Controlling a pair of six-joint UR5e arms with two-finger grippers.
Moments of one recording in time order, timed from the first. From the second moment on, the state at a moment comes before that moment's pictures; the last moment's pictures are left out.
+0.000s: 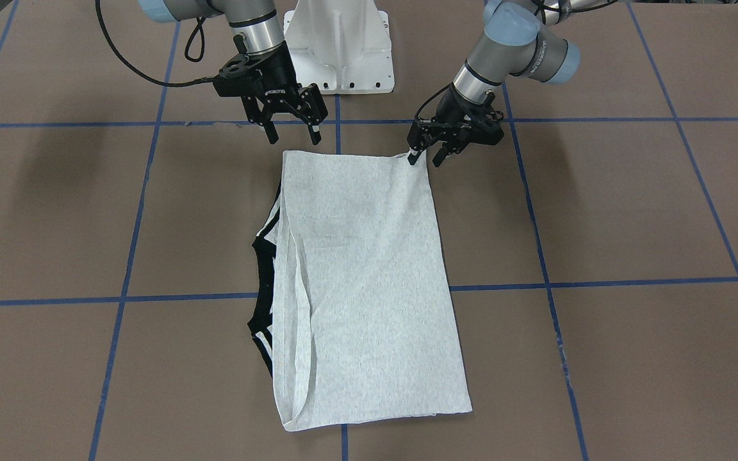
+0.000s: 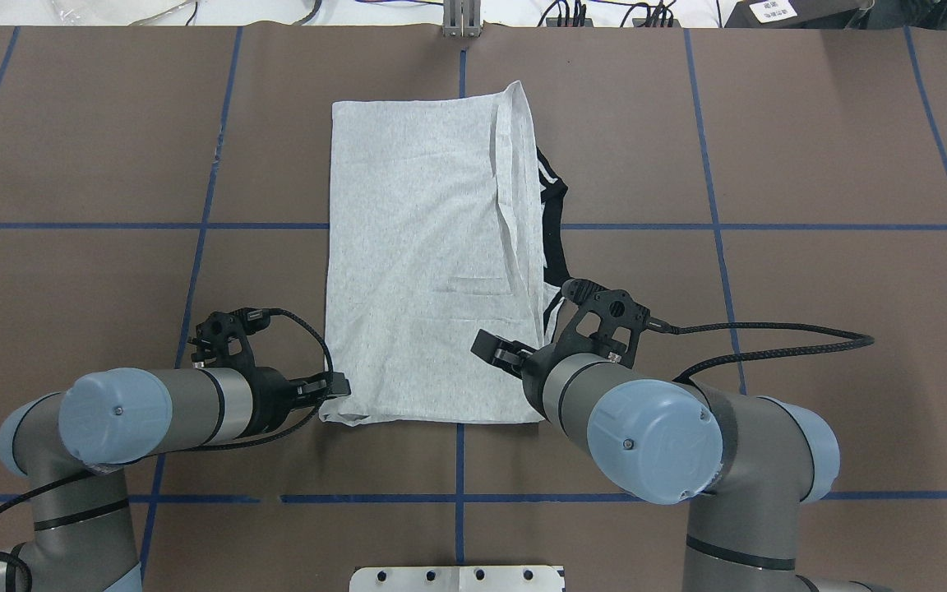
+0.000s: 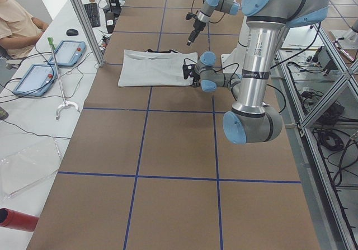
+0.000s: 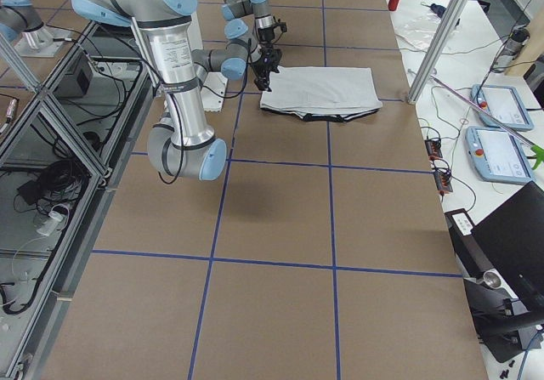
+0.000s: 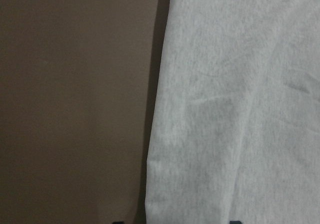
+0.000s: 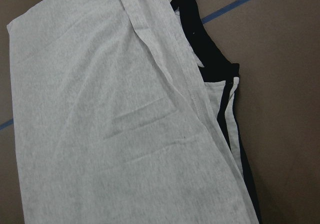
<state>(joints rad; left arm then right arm) -0.33 -1.78 -1.82 -2.31 -1.62 -1.61 0.25 -1.14 2.01 -1.40 1.34 1.77</state>
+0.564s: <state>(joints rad) -0.31 -1.78 -1.82 -2.31 -1.61 -1.62 0.24 -1.14 2.00 -1.40 1.33 1.80</state>
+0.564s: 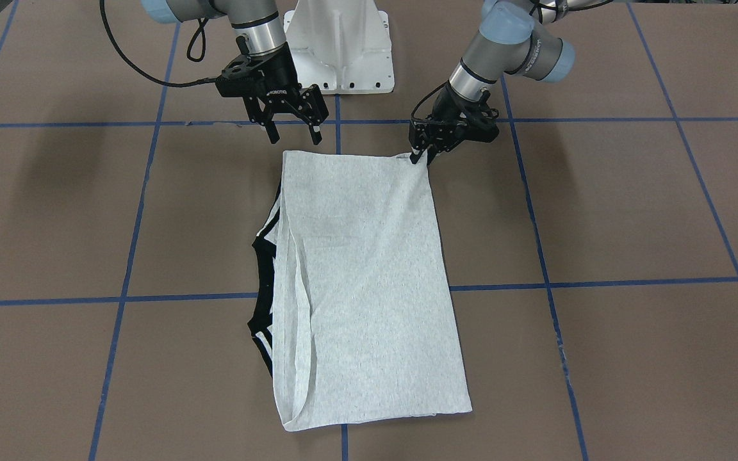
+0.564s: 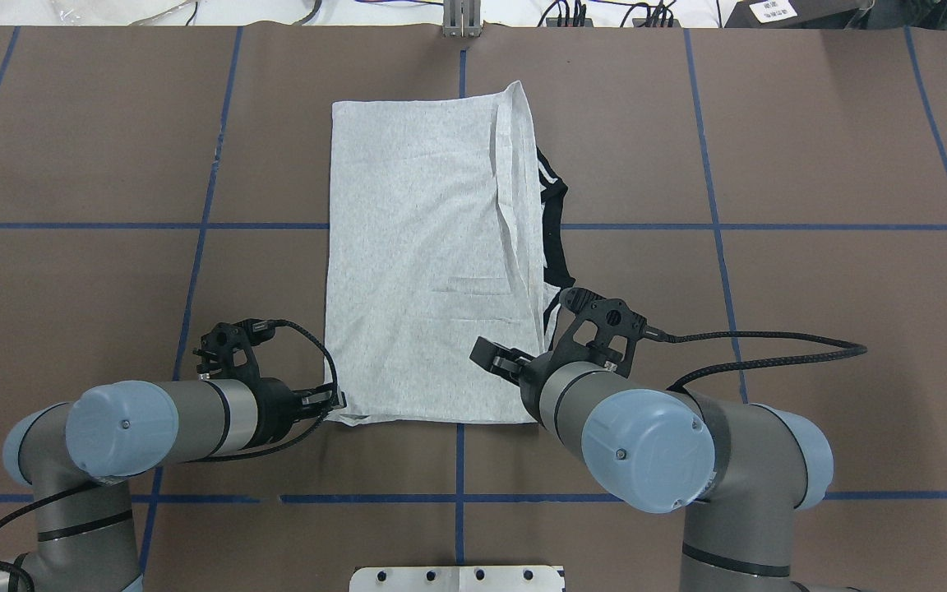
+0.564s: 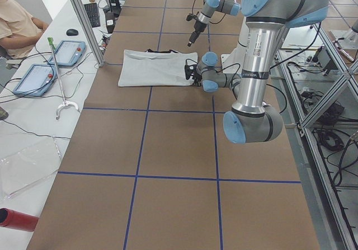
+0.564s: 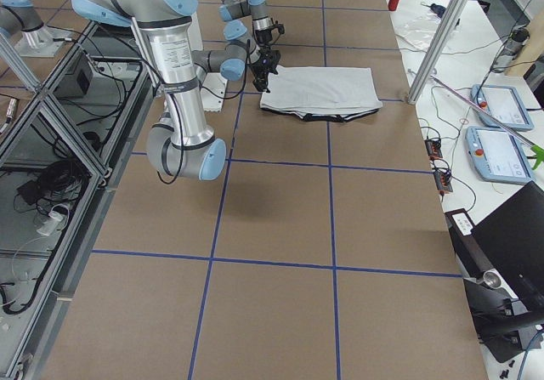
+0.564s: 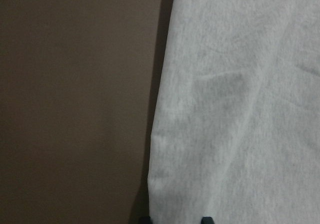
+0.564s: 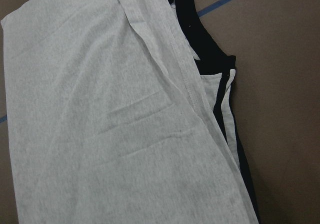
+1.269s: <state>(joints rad) -0.30 -1.79 -1.84 -2.31 -1.60 -1.62 0.21 -1.13 1.88 -1.41 1.31 2.08</state>
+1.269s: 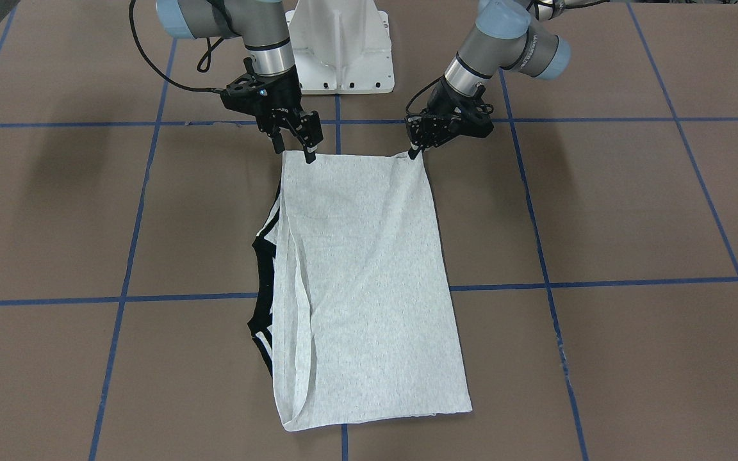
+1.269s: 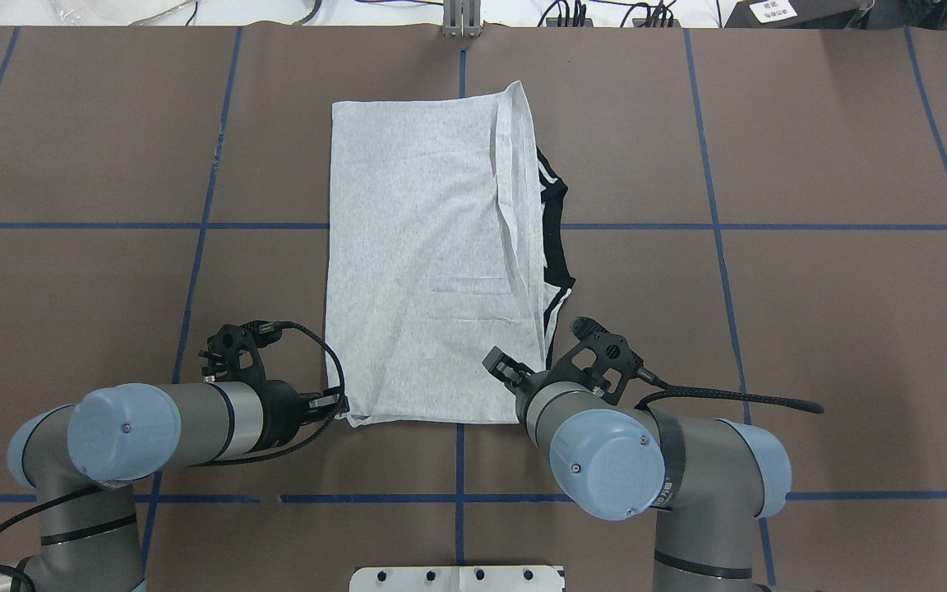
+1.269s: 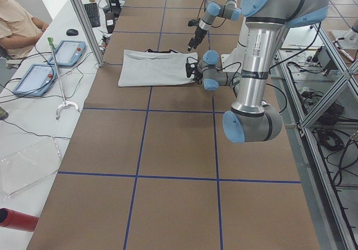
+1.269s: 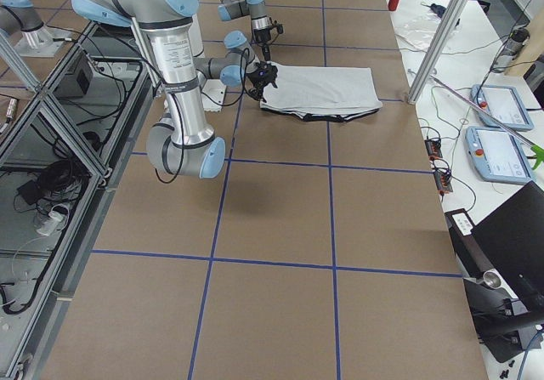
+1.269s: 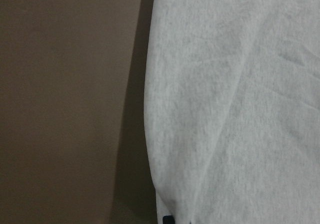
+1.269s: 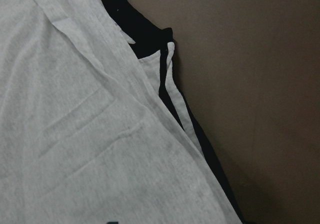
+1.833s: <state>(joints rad) -0.30 -1.79 -1.84 -2.31 -1.61 -1.62 0.17 -1.08 1.78 -1.40 1.27 2.10</state>
